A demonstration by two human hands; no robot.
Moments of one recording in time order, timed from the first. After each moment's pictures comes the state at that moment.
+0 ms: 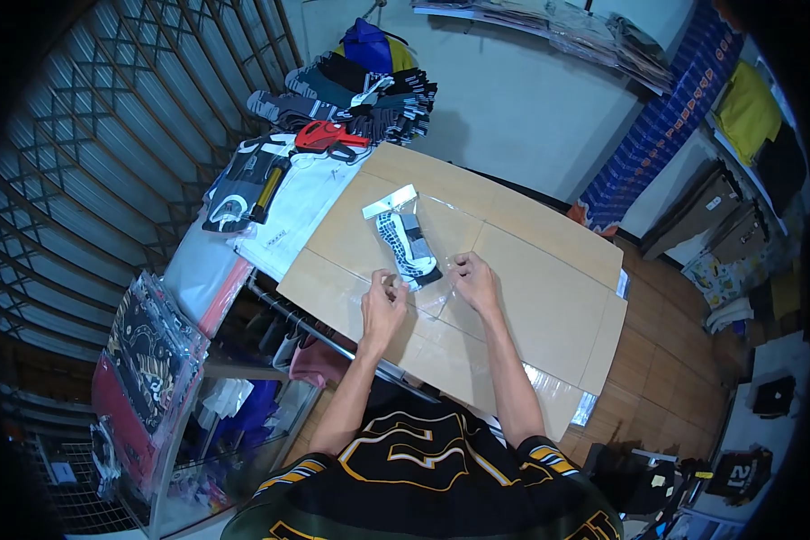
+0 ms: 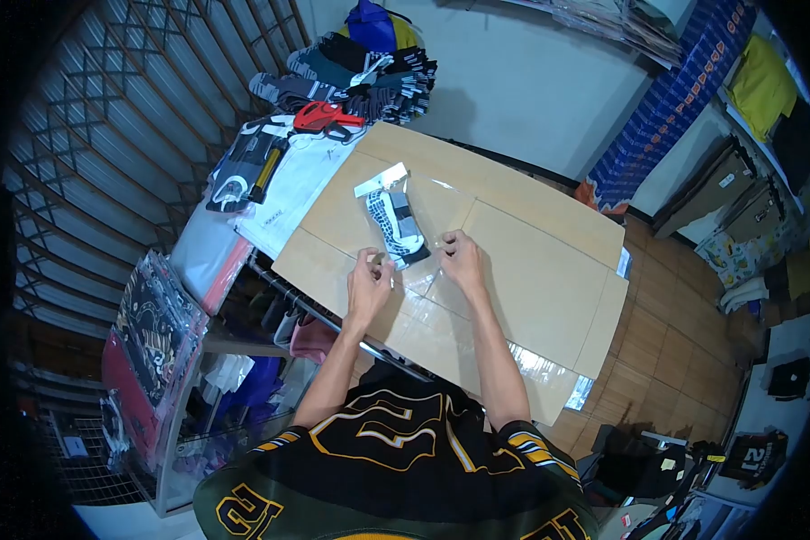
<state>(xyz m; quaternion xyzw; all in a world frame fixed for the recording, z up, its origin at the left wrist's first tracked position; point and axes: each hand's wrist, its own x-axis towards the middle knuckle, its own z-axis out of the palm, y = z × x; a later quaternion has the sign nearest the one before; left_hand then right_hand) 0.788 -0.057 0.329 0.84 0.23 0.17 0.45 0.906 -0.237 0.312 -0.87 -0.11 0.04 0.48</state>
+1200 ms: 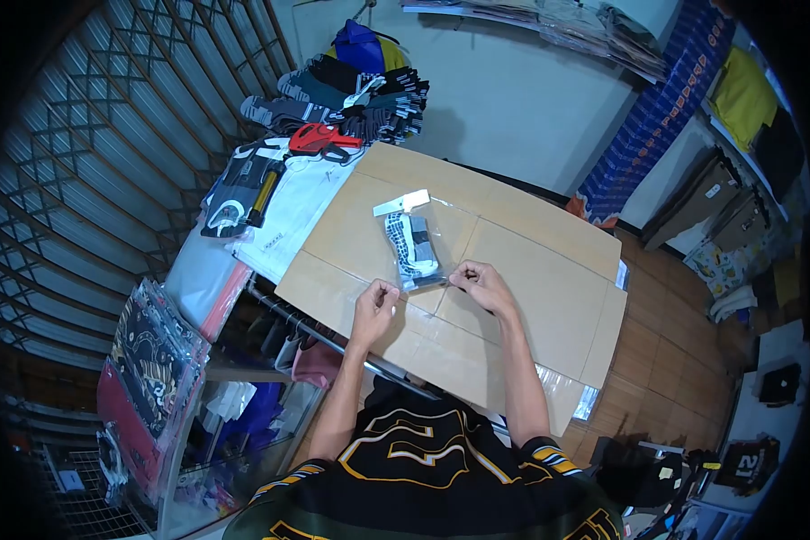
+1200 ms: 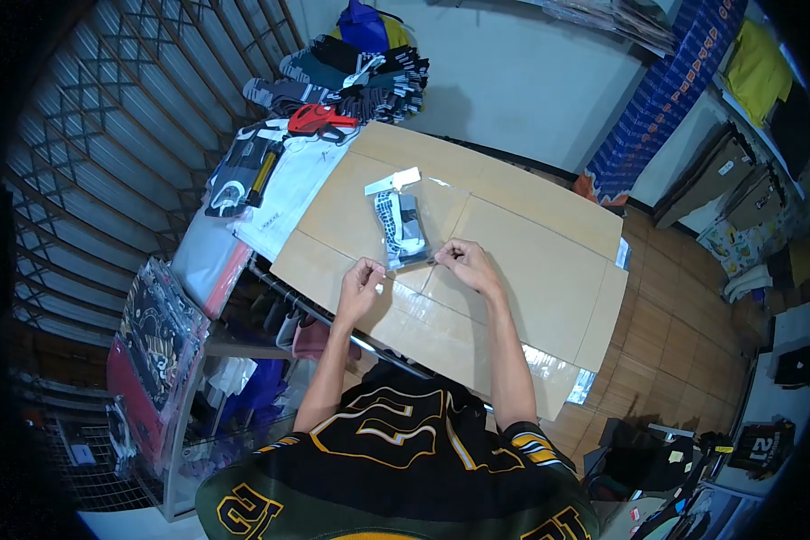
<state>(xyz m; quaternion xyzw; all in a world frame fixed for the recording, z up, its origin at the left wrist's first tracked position) 0.780 -0.032 0.284 0.75 0.10 0.13 0.64 0.907 -0.272 0.318 -0.76 -0.17 0.22 0.59</state>
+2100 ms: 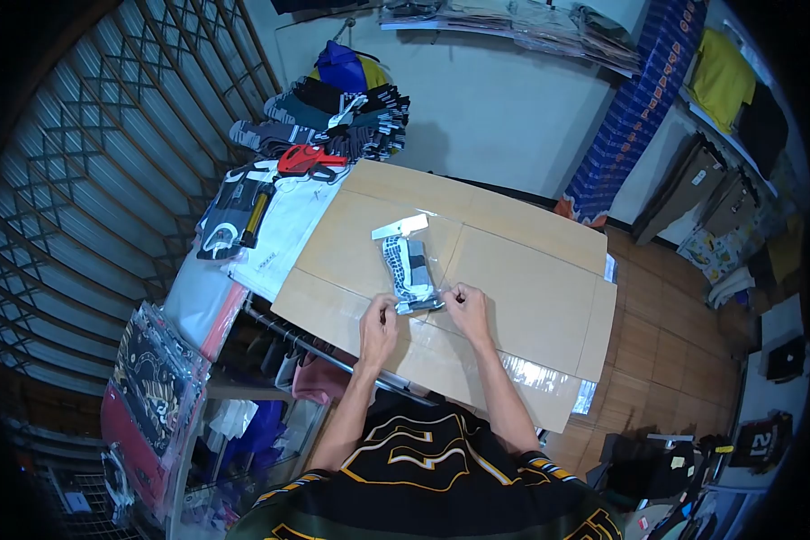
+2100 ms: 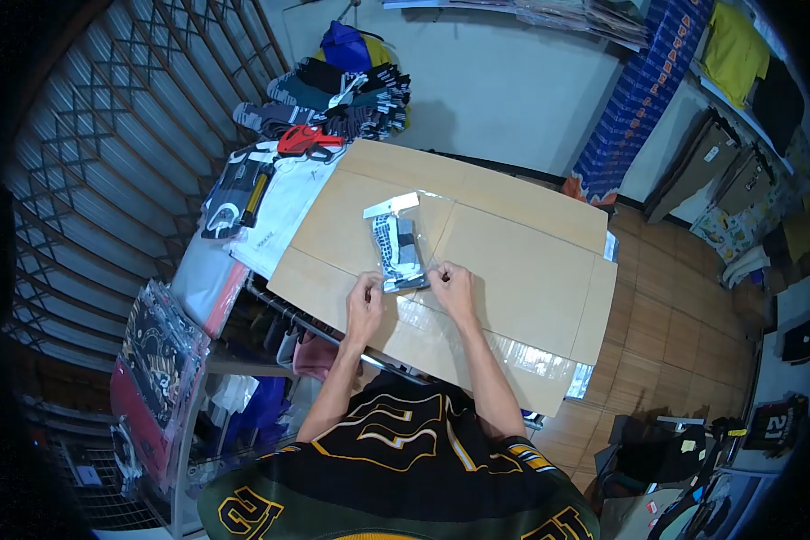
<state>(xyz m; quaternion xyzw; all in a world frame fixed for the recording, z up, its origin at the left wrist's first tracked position) 0.767 -0.070 0.308 0.77 0.14 0.20 0.59 0.857 -0.256 0.300 -0.81 -0.08 -0.04 0.58</state>
